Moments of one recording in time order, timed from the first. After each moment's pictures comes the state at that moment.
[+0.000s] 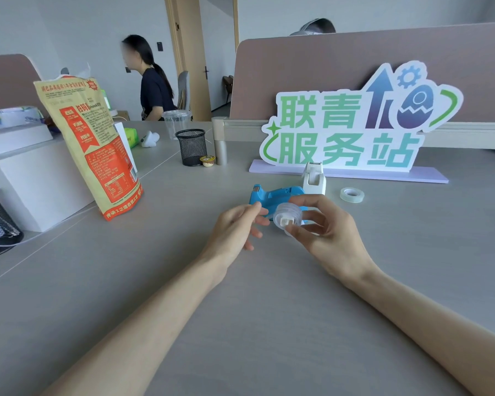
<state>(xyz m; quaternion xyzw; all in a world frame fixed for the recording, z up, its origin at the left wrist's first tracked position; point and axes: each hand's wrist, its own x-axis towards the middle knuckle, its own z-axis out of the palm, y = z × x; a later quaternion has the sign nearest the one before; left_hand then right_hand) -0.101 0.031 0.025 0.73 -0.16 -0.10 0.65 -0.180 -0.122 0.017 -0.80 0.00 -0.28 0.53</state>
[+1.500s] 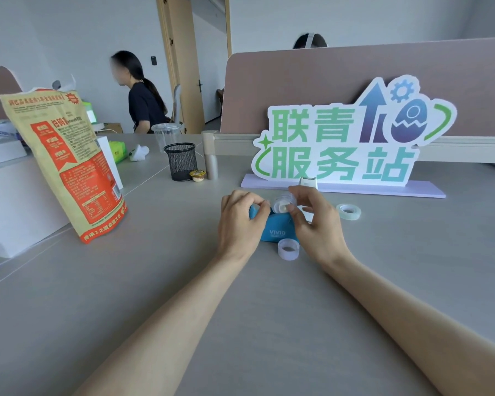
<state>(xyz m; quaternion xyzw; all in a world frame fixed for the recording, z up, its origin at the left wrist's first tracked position) -0.036 -0.029 0.010 0.80 -0.24 0.21 0.50 -0.106 -0.156 0.009 -0.82 0.03 -0.37 0.42</state>
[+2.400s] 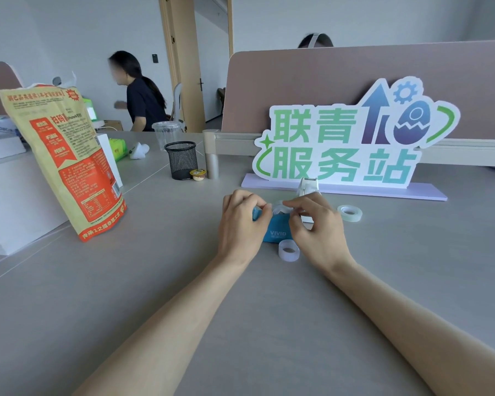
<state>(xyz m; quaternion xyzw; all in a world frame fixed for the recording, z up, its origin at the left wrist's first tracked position) -0.033 -0.030 0.005 0.82 -0.26 0.24 0.46 -0.113 -0.151 0.010 -0.84 0.03 -0.41 0.37</state>
